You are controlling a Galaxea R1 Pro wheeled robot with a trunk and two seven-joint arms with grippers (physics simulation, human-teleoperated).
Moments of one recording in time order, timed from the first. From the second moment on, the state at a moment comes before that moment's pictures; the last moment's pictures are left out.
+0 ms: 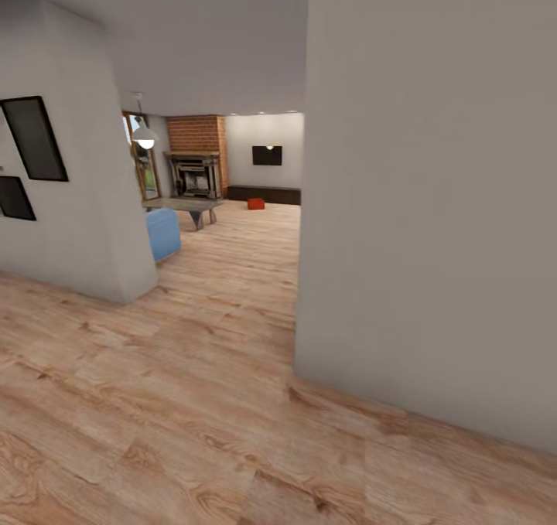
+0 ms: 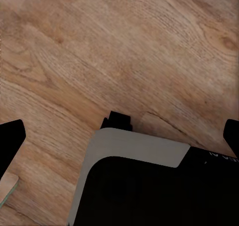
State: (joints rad) left arm -0.23 0.03 0.06 0.00 0.21 -0.06 0.05; right arm -0.19 0.00 0.32 0.03 -0.19 -0.16 -0.04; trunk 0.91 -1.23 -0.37
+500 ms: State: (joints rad) left arm -0.23 0.03 0.06 0.00 0.21 -0.07 0.05; right arm -0.19 0.00 0.33 0.03 -0.19 -0.16 -0.04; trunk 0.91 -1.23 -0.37
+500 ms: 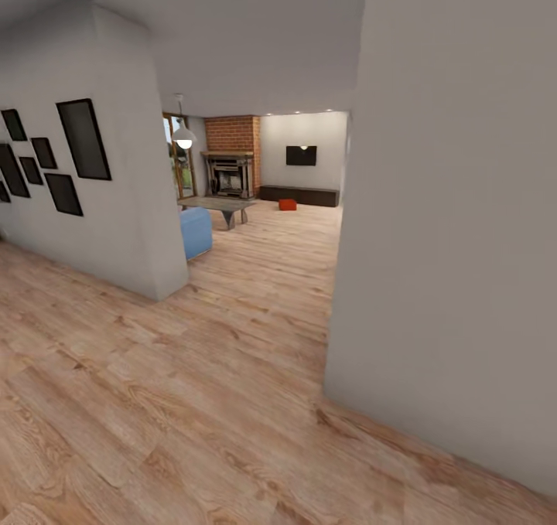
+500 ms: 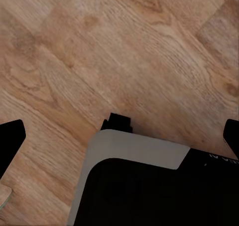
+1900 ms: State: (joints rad) left arm -0.23 0.03 0.06 0.00 0.20 -0.06 0.05; right arm -0.19 0.01 0.32 0.03 -0.20 -0.16 -0.05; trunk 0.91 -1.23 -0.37
